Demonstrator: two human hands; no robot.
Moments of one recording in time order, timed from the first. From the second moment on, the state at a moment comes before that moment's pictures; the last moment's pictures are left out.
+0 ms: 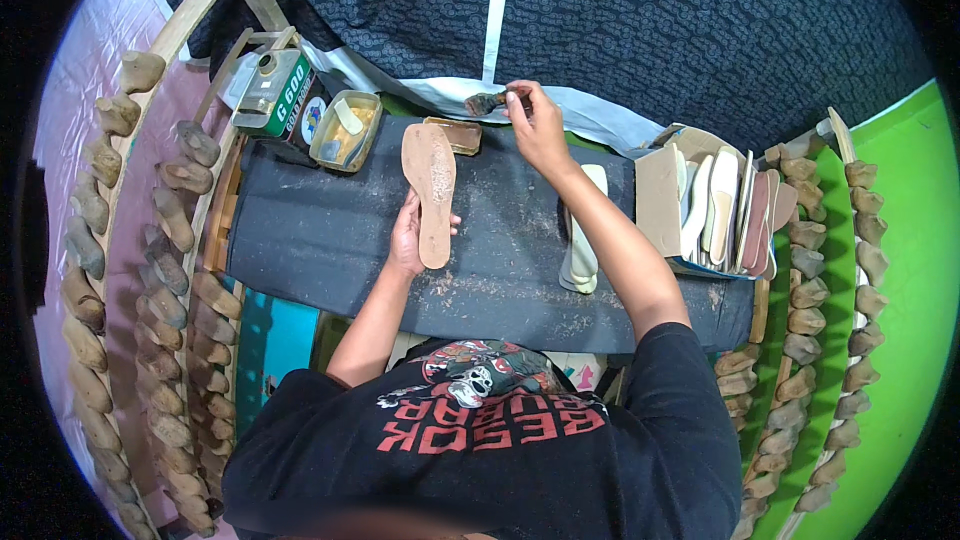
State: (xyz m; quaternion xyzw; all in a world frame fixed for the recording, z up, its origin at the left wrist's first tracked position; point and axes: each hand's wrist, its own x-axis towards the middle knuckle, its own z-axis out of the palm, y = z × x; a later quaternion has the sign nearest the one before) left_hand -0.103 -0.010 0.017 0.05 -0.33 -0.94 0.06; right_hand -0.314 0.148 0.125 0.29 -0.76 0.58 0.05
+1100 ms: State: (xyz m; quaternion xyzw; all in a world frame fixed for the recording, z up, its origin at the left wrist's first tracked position) left_hand -0.113 0.047 0.051 -0.01 -0.40 -0.91 -0.09; right_hand -0.237 0.219 0.210 0.56 -0.74 0.33 0.17
